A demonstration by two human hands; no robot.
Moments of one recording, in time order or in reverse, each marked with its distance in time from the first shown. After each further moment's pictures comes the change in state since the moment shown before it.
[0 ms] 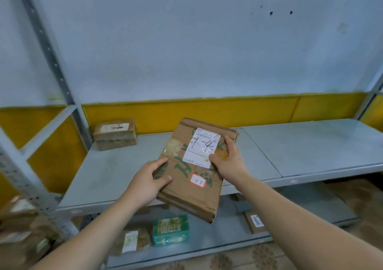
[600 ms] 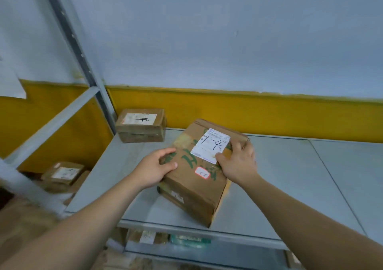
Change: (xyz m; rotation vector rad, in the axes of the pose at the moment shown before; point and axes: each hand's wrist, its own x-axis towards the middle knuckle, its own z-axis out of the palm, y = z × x) left_hand 0.172 -0.082 -0.027 -0.004 0.031 -0.330; right_hand 0.199 -0.005 0.113 -0.460 -0.216 -0.096
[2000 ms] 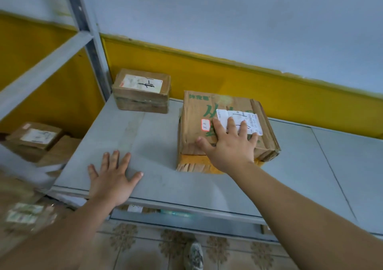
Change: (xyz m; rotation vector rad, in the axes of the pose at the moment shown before) left_hand -0.009 -0.197 -0.003 0.778 -0.002 -0.239; right_hand -0.015 -0.072 0.049 -0.625 -0.118 -0.072
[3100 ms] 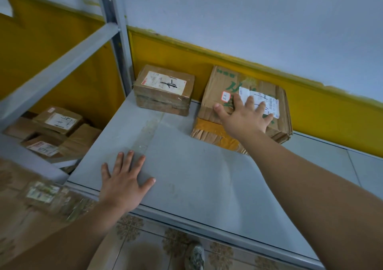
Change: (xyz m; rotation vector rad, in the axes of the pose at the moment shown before) left_hand 0.000 -0.001 -0.001 0.029 -0.042 0.004; right_hand 0.120 -0.029 -0.019 0.064 0.091 0.053
